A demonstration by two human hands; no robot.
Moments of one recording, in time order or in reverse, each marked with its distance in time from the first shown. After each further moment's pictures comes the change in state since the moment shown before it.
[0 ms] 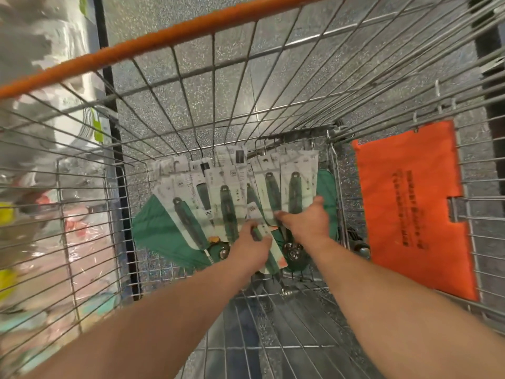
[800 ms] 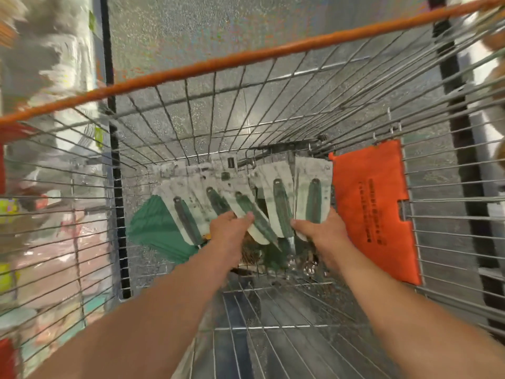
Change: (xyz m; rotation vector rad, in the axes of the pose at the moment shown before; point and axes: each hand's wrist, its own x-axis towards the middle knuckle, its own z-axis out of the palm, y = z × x) left_hand -0.022 0.029 -0.018 -0.760 0.070 -0.070; right_hand -0.045 0.011 -0.087 0.327 -0.115 -0.001
